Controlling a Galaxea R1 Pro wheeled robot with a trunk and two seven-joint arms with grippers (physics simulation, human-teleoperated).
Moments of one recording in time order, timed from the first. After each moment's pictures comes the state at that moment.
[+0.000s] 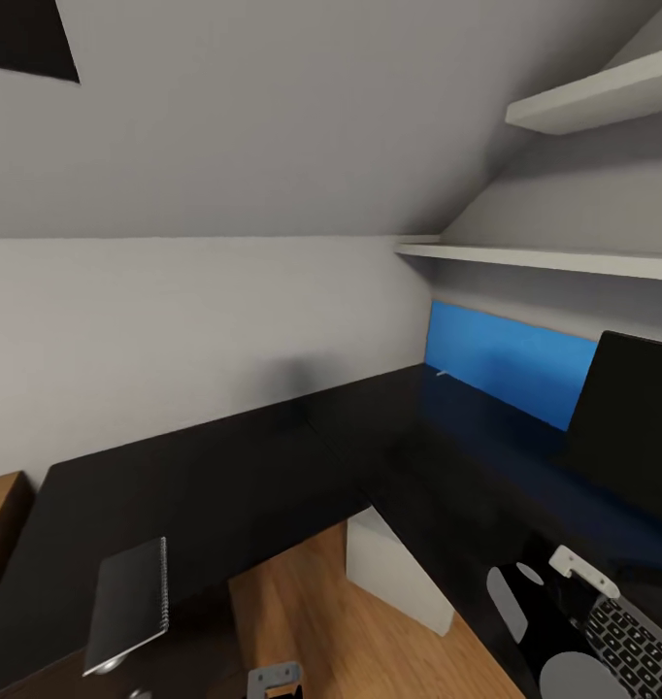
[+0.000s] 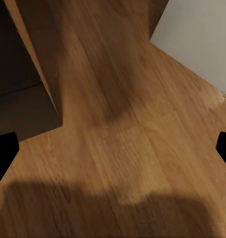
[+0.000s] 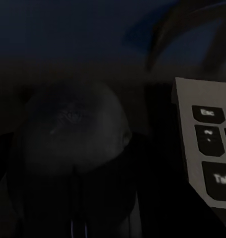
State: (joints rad) left arm -0.24 -0.02 -0.86 -0.68 0.86 -0.10 0.48; right arm -0.53 -0.04 -0.19 -0.64 -0.30 -0.08 -0.85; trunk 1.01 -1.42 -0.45
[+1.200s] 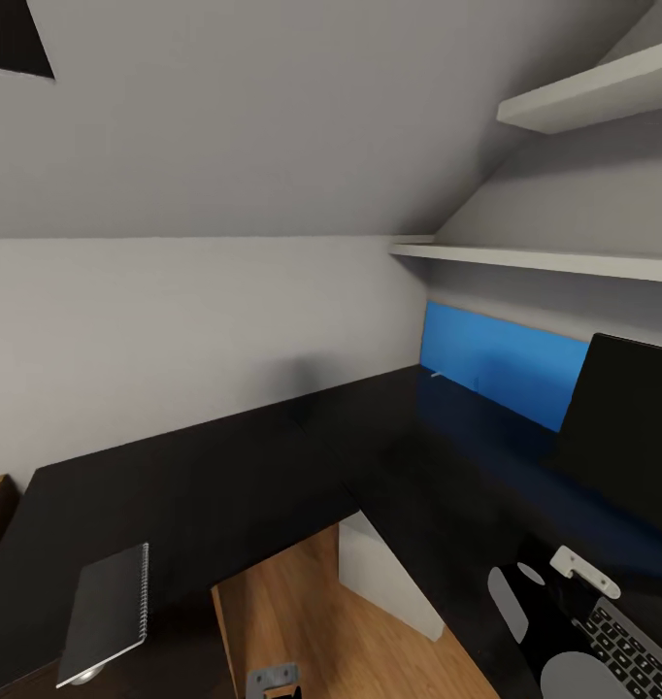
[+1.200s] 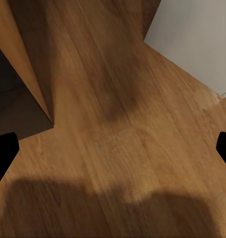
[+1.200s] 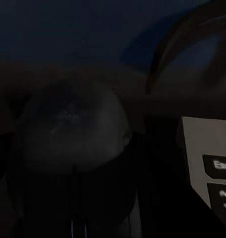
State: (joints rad) left arm -0.24 -0.02 -0.86 -0.67 0.86 -0.10 0.48; right arm -0.53 -0.05 -0.19 -0.64 -0.30 -0.07 -0.85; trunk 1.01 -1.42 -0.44
